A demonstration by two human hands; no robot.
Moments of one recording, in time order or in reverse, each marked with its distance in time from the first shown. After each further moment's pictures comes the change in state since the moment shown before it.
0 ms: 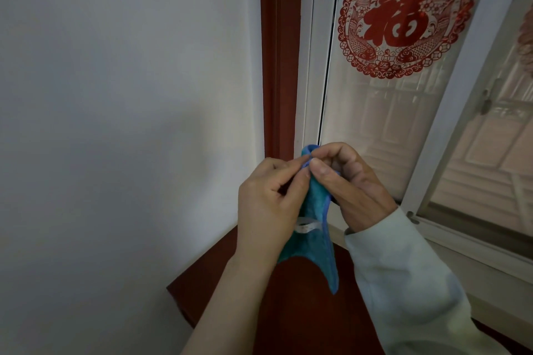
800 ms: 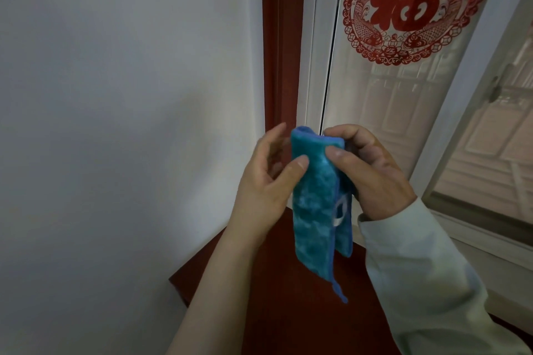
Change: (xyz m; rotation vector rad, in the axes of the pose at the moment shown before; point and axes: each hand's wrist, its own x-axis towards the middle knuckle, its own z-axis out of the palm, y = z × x) left_hand 0.013 -0.019 -0.015 -0.385 -0.274 -0.285; right_hand 0.000 -0.008 0.002 -0.048 0.051 0.019
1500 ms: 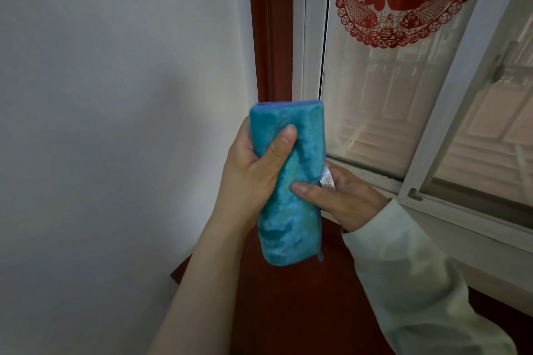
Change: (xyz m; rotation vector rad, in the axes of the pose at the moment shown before) left_hand 0.013 0.010 0.001 -0.110 0.021 0.014; right_hand -0.011 0.036 -0.005 0.082 -0.265 0.330
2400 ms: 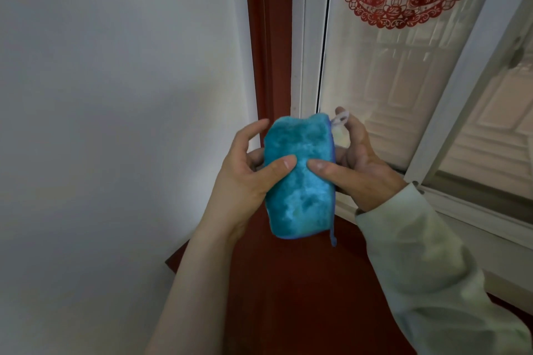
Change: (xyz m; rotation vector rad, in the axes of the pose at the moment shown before) left_hand -0.002 -0.038 0.001 -0.051 0.013 -0.256; right_hand 0.008 0.004 -0.048 -0.009 0.111 -0.052
